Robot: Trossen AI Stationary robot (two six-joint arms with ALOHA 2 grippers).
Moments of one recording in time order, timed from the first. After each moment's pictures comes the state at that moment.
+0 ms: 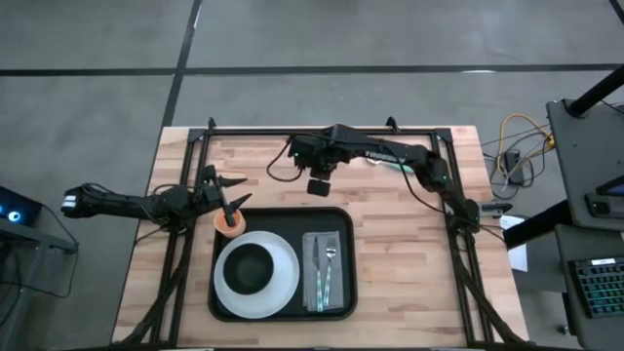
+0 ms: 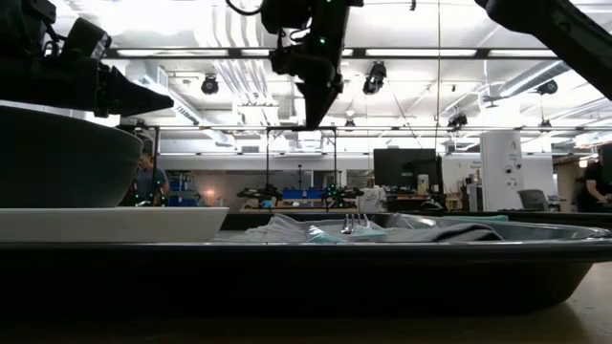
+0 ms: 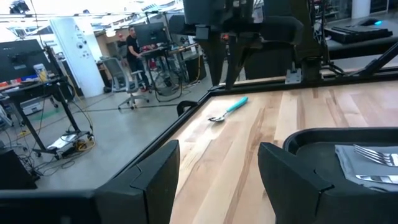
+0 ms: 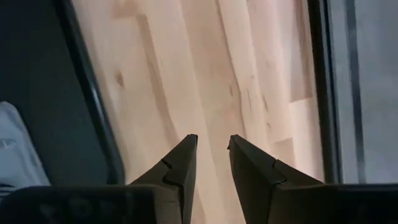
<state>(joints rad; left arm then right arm) -0.05 0.32 0.02 0.26 -0.48 0.22 -0.20 2.24 2.31 -1.38 0.22 -0.02</state>
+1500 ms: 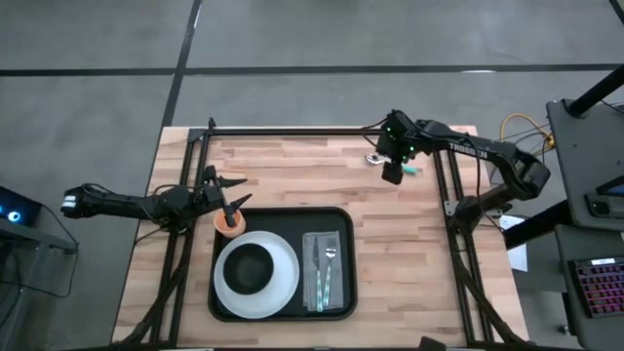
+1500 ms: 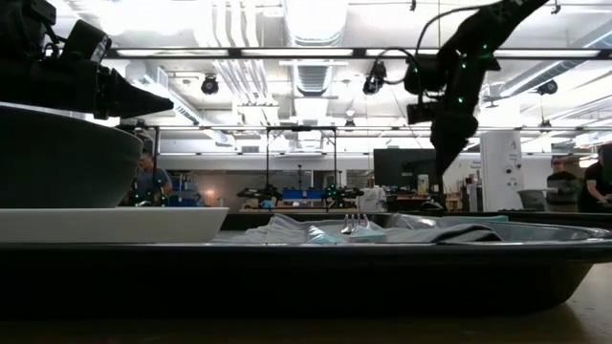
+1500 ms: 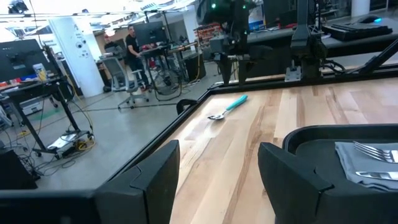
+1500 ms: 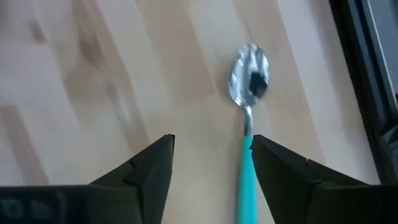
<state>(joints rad) -0.05 0.32 0.01 0.26 -0.48 0.22 -0.69 1.44 0.98 -0.76 -0.05 -0.34</state>
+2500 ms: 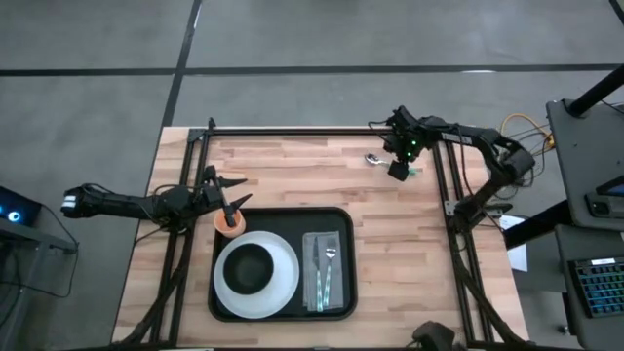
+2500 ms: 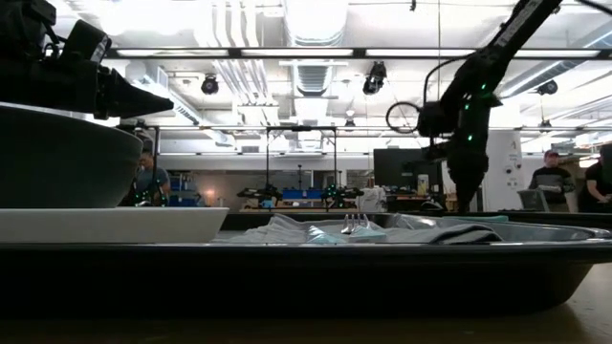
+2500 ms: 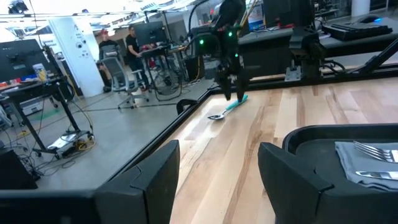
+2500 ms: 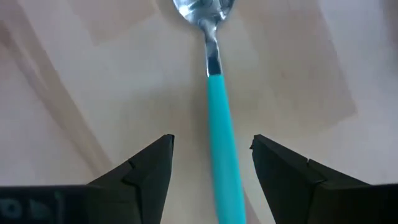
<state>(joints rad) -0.05 0.32 0.01 0.26 -0.48 0.22 -0.92 1.60 0.91 -0.72 -0.11 -0.42</state>
